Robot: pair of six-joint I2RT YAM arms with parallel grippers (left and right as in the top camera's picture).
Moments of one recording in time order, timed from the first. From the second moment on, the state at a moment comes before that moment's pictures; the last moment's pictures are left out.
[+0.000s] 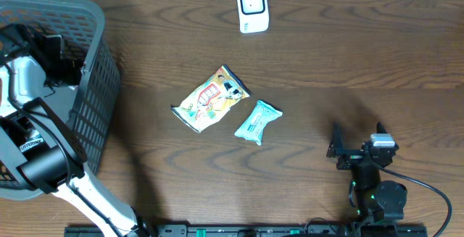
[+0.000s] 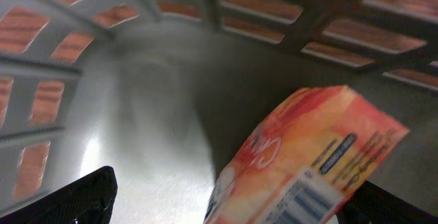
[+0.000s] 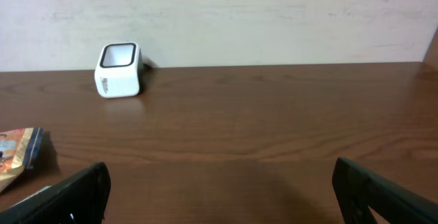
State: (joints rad) left arm 0.54 2.09 1.60 -0.68 0.09 0.39; right arm 0.02 0.01 0.01 -0.07 0.00 0.05
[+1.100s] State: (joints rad) left arm 0.54 1.72 1.60 -0.84 0.14 0.11; right arm 0.02 0.01 0.01 -0.07 0.00 0.05
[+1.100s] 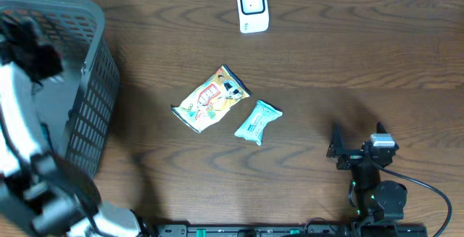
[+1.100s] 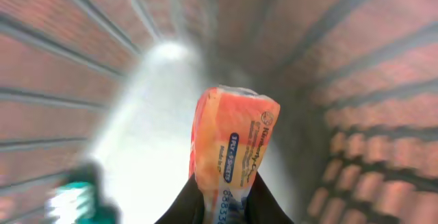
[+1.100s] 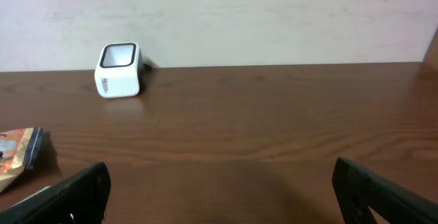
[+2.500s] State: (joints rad) left arm -0.22 1.37 1.50 -0.95 0.83 0.26; right arm 0.02 0.01 0.01 -0.07 0.00 0.05
